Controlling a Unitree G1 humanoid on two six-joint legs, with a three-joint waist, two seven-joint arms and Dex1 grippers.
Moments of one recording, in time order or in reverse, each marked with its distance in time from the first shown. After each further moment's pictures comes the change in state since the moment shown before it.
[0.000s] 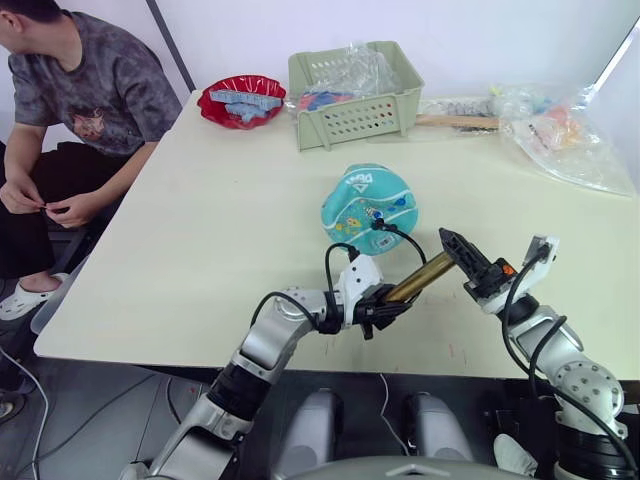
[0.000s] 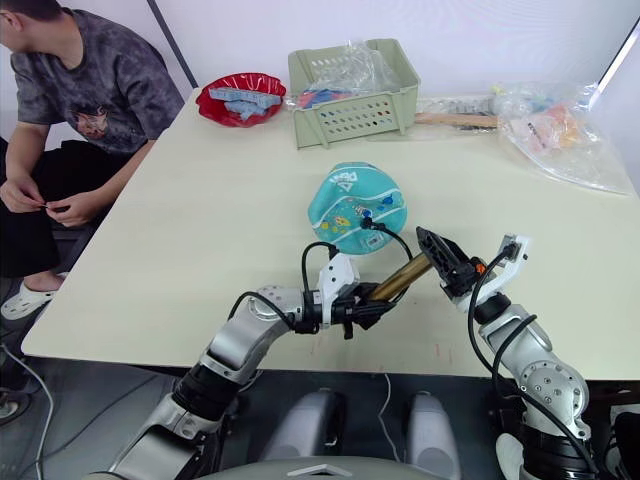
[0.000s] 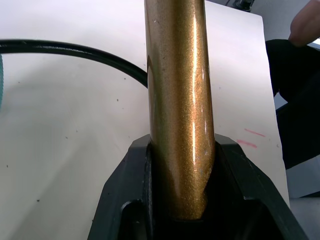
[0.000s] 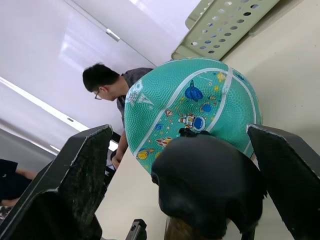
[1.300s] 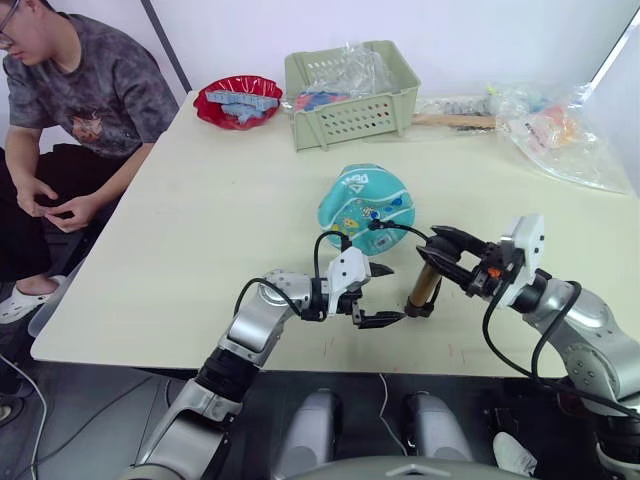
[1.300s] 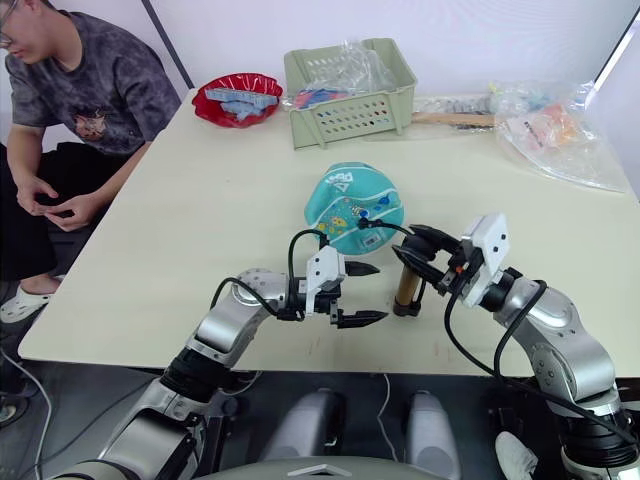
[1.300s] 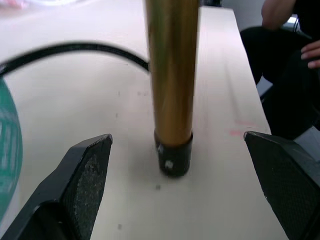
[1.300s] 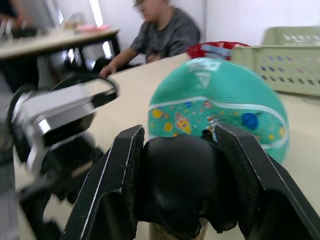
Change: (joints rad) left arm -0.072 0.086 0.042 0.110 0.021 -0.141 -0.203; right arm -0.085 -0.324 0.246 -0.079 -0.603 -0.334 0.445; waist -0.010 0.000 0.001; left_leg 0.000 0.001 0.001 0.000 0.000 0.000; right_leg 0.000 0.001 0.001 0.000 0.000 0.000
